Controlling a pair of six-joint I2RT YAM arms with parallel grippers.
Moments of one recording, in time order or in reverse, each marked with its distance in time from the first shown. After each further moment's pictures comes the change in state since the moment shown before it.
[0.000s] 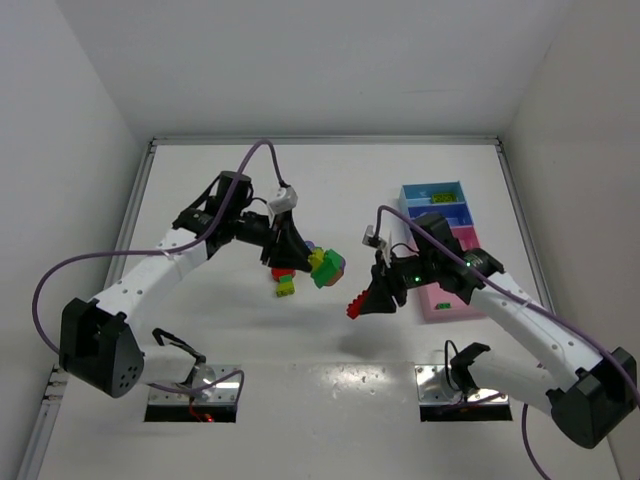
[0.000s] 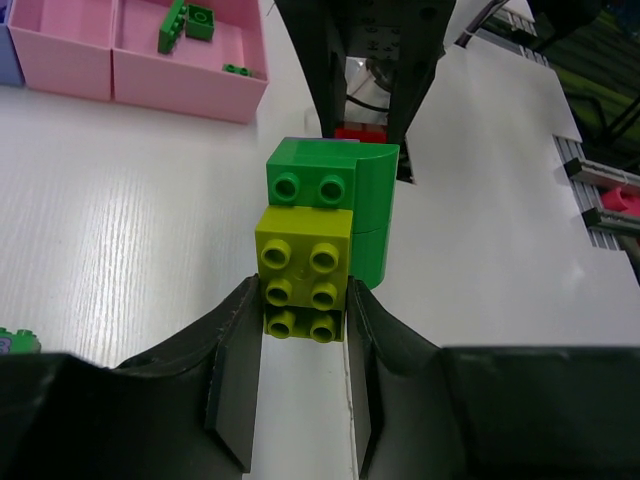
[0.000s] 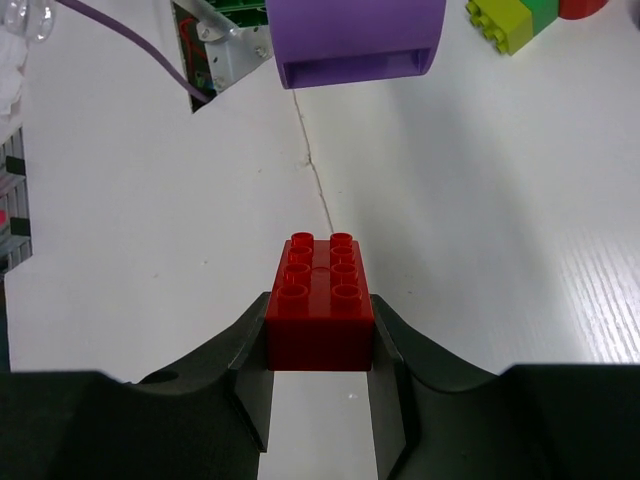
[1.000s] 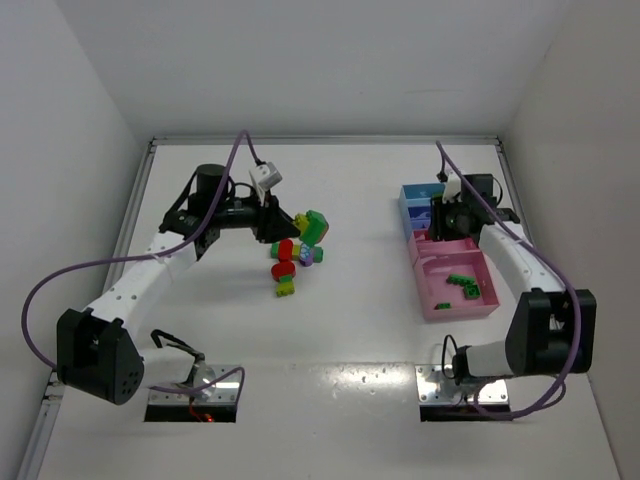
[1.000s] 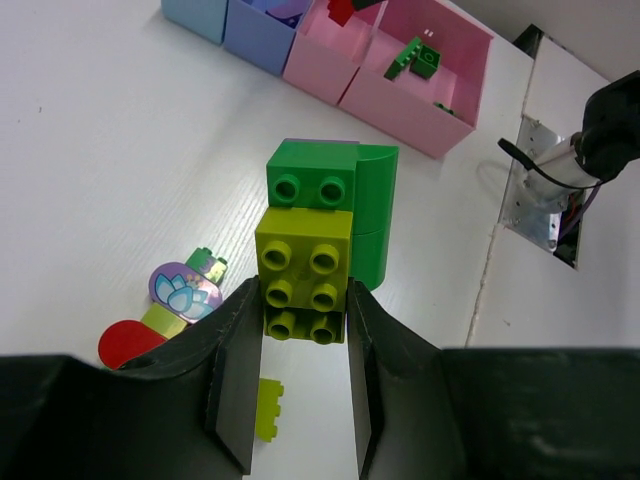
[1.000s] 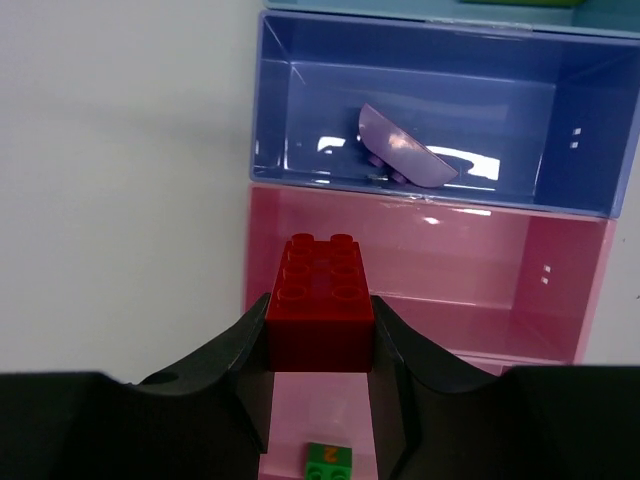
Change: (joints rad) left arm 0.106 -0.042 -0.042 0.207 -0.358 -0.192; right arm -0.527 0.346 0.156 0.144 0.697 0.039
